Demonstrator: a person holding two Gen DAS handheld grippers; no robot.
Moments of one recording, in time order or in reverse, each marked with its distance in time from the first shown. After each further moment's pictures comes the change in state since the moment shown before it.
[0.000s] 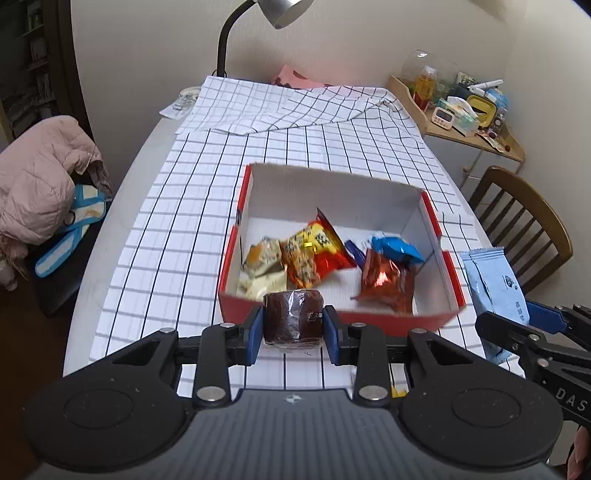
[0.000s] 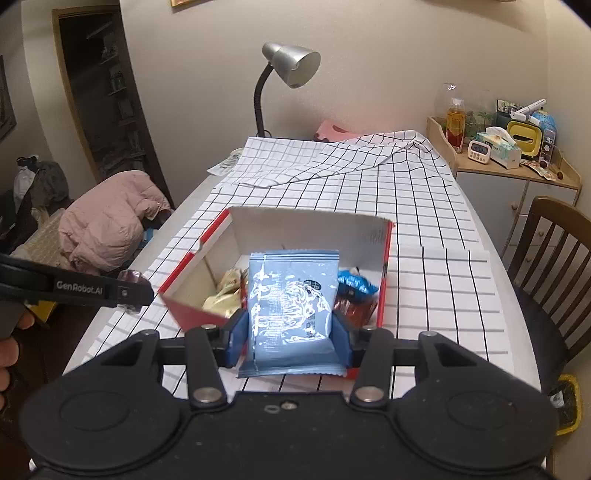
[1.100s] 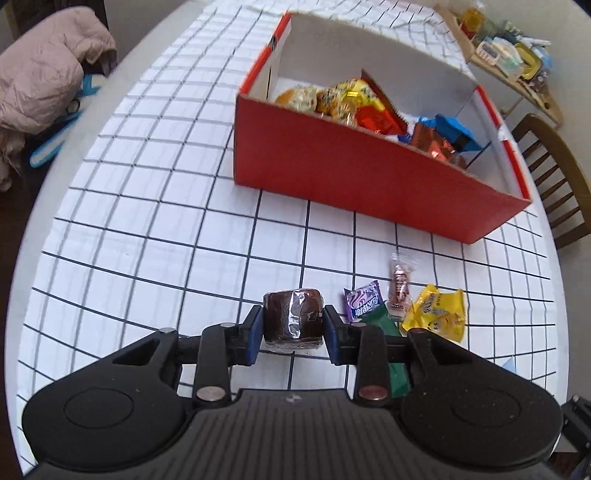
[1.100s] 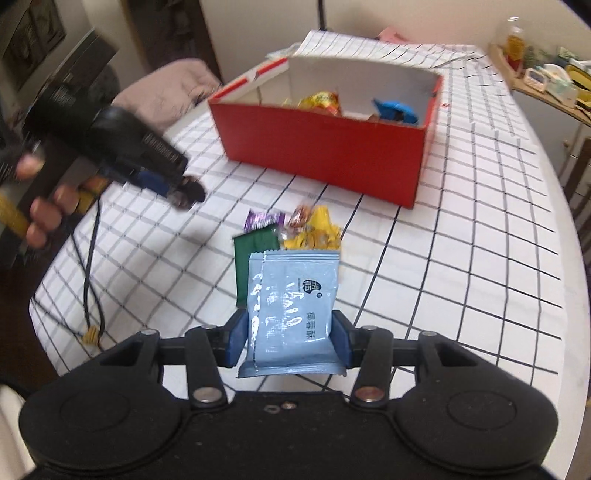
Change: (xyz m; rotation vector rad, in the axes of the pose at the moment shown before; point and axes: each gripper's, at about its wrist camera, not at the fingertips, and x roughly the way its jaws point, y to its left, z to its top) left arm 0.059 0.022 -0.095 -0.128 0.238 0.012; right arm -0.010 -0.008 -0.143 -0.122 0.259 0.150
